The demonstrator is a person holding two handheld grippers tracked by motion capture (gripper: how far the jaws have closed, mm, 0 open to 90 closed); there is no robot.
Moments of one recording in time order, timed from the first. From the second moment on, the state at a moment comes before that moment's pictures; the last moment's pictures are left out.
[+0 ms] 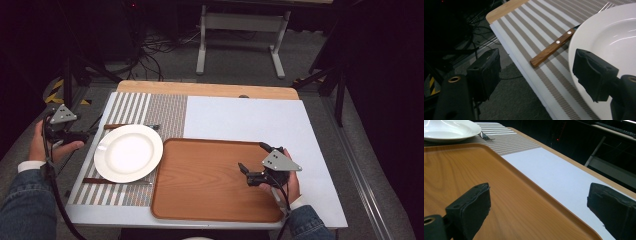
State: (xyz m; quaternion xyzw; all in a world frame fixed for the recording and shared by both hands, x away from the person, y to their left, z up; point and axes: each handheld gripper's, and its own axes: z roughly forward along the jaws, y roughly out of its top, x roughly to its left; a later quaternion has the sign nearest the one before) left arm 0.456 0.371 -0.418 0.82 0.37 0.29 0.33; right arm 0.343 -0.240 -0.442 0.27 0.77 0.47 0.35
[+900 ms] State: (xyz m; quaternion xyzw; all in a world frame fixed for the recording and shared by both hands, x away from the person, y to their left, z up) left arm 0.548 0.336 -0.450 0.92 0.31 0.14 0.19; right arm 0.343 -0.247 -0.453 0.29 0.78 0.46 0.30
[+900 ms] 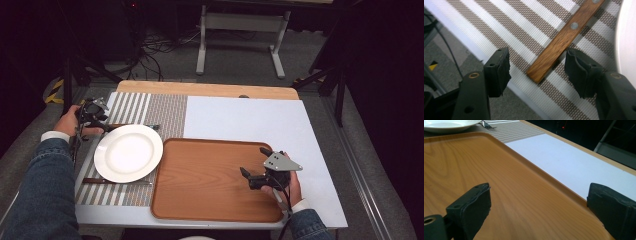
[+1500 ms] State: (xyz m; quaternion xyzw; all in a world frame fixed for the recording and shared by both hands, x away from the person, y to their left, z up) left arm 0.563 0.315 -0.447 0.94 0.27 0.08 0.17; right arm 0.343 -0.250 -0.457 0.30 0.79 0.45 0.28
